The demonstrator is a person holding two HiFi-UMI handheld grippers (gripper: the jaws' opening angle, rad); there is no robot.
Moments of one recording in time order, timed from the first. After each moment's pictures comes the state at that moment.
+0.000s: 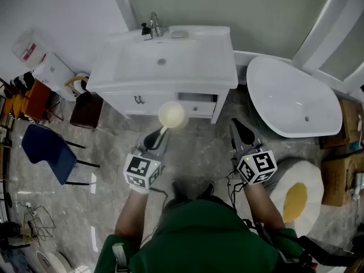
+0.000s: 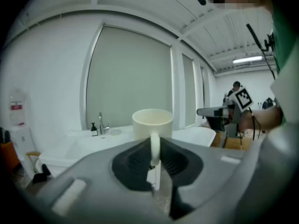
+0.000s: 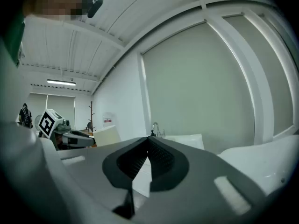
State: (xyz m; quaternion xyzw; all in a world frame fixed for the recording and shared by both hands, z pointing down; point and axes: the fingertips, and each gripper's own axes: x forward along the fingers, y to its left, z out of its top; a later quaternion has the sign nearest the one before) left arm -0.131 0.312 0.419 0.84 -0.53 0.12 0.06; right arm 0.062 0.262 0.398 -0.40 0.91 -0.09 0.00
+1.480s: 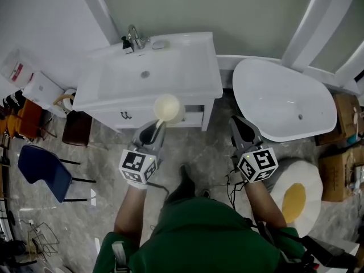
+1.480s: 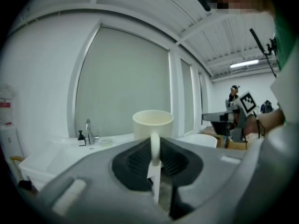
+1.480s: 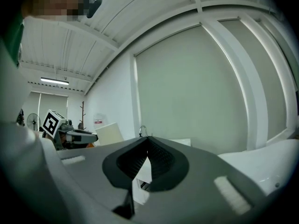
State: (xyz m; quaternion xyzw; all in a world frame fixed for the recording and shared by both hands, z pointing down) left arm -0.086 0.206 0.405 0.86 -0.51 0.09 0.04; right arm 0.122 0.183 0.393 -0.43 0.90 -0.08 0.01
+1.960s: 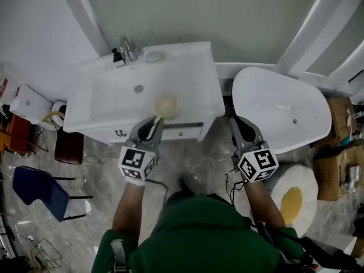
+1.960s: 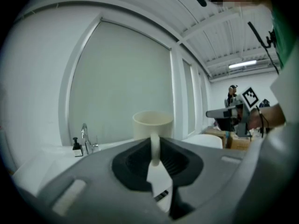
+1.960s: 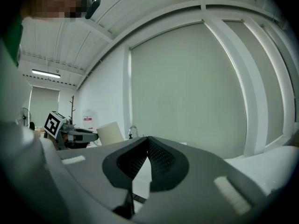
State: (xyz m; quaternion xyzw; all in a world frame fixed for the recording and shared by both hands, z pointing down) left arm -0.145 0.058 0.402 0.87 -0.49 0.08 0.03; right arm 0.073 0.058 0.383 -0.47 0.88 -0.08 -0.01
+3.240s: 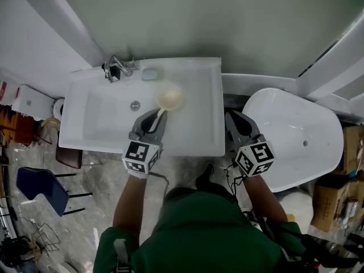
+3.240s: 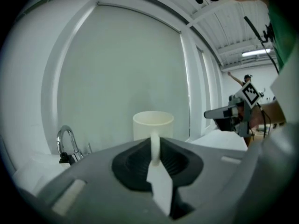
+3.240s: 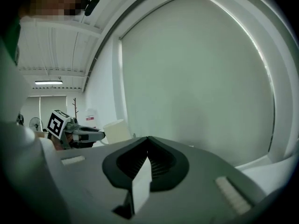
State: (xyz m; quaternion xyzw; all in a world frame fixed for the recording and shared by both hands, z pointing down) left arm -0.110 -0.214 0.434 0.84 -0.53 0.13 0.04; right arm 0.080 -0.233 0.427 -0.39 0.91 -0.13 -0.03
